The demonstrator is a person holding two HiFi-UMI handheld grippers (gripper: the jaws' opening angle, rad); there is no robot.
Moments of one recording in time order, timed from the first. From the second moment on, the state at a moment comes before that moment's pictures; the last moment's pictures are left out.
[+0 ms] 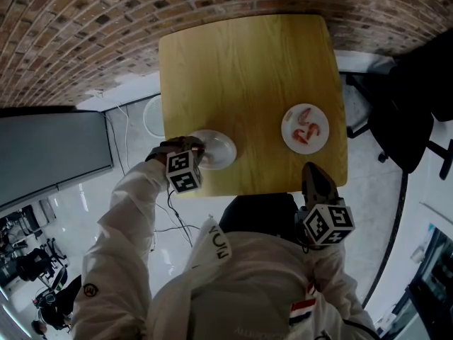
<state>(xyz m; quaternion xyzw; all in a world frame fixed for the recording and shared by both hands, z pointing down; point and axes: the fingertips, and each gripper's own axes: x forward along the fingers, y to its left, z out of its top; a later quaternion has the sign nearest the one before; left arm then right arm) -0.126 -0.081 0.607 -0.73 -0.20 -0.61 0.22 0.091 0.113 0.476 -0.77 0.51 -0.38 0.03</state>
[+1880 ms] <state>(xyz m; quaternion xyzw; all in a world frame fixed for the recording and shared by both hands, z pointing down) 0.147 0.037 0.601 -0.60 -0.39 -0.52 0.46 0.257 0.306 0.482 -0.86 0.33 -0.38 0.13</state>
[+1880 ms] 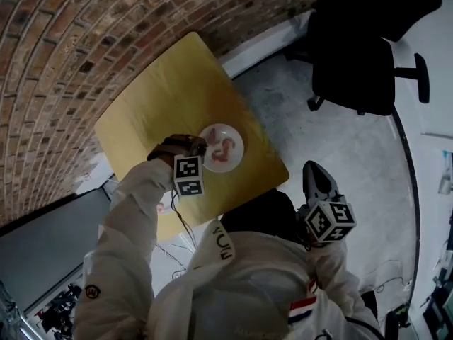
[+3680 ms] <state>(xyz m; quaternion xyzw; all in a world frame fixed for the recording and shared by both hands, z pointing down) 0.141 0.045 0.530 -0.79 -0.19 -0.50 0.30 0.252 0.266 0.469 -0.82 0.42 -0.37 0.11</state>
